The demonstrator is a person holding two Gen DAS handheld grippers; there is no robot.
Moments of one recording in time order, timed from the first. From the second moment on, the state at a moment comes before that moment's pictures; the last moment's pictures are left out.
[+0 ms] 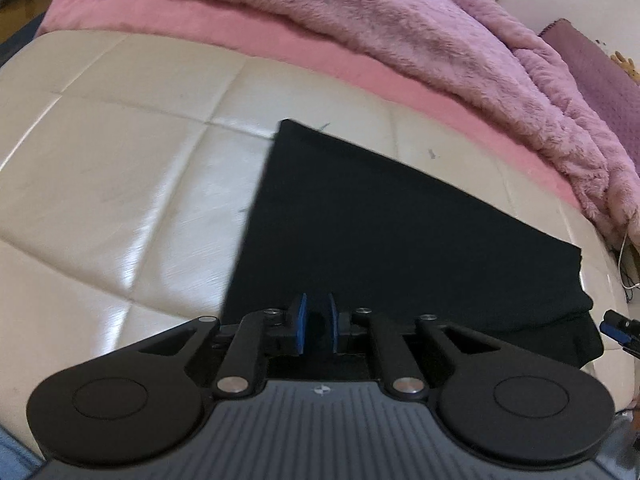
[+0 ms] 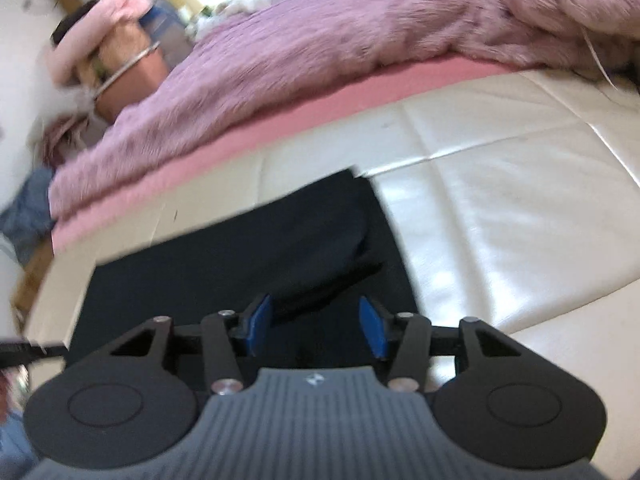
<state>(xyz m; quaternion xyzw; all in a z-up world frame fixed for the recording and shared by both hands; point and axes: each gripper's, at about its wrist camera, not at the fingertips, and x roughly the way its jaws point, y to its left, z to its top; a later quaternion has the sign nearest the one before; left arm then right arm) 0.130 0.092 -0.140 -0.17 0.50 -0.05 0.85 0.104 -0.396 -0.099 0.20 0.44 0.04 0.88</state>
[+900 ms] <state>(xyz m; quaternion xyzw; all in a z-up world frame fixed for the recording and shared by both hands) 0.181 0.005 -0.160 -0.09 0.53 -0.09 0.84 0.224 -0.495 -0.182 0.41 0.54 0.22 0.70</state>
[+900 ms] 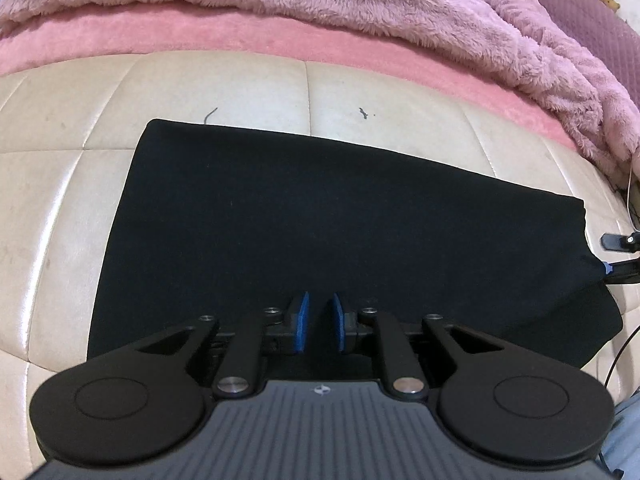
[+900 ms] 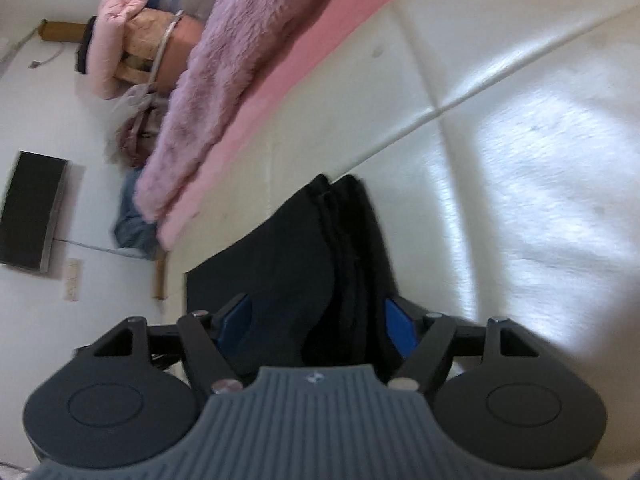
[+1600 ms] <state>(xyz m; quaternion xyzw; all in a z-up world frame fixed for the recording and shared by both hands) 0.222 -0.050 -0.144 -0.04 0.50 -0.18 0.85 0.211 -0.482 -0.139 0.36 0.53 0.19 0.74</state>
